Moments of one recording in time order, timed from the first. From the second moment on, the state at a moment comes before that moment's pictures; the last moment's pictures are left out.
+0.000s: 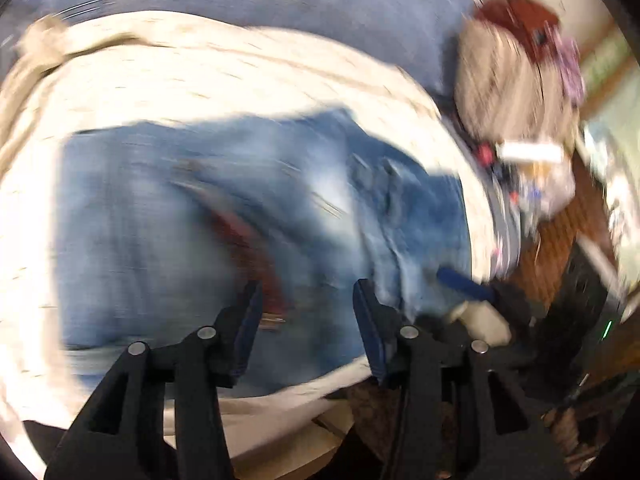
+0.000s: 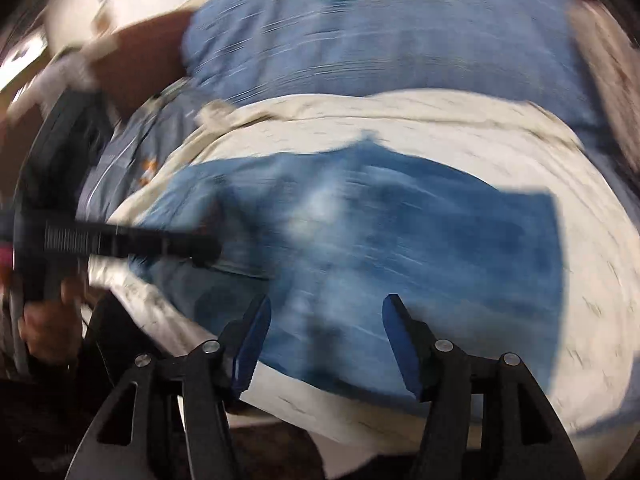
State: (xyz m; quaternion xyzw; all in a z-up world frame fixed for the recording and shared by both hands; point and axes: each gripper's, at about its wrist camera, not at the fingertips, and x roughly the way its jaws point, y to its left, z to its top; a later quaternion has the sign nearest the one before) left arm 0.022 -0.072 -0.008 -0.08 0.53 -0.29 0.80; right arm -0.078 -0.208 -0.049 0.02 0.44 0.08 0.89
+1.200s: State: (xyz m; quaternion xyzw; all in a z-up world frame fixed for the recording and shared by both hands) left arm 0.078 0.012 -0.028 -0.21 0.55 -0.33 0.74; right arm -0.036 -0.046 -0.070 -0.14 0.41 0.16 0.89
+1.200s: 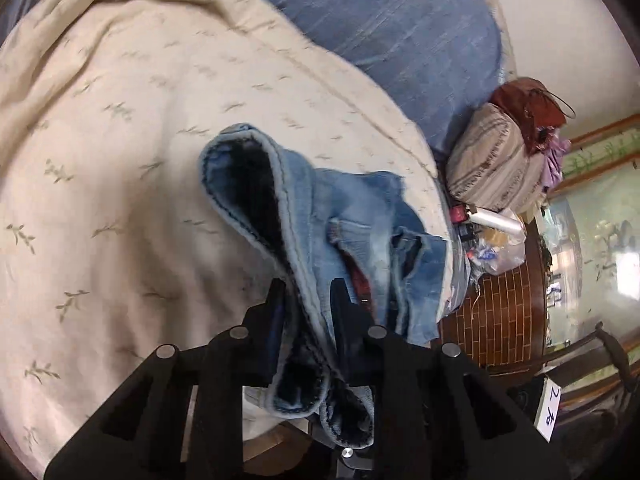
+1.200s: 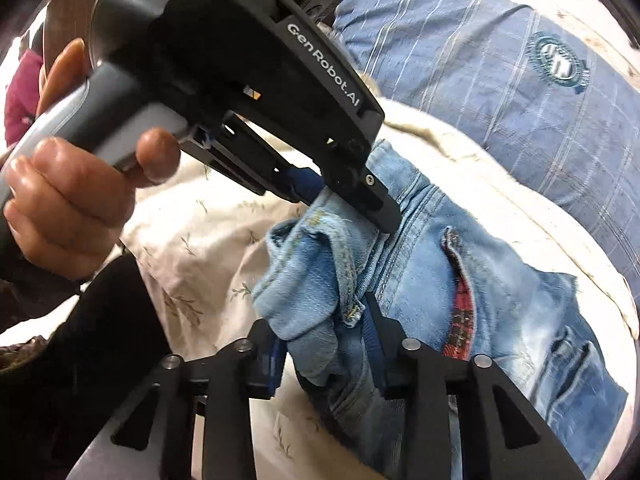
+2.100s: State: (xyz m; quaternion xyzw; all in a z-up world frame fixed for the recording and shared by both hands) left arm 0.030 -0.276 0.012 0.16 0.53 -0.47 0.68; right arm -0.138 -0.338 -0.104 0.42 0.38 0.06 0.82
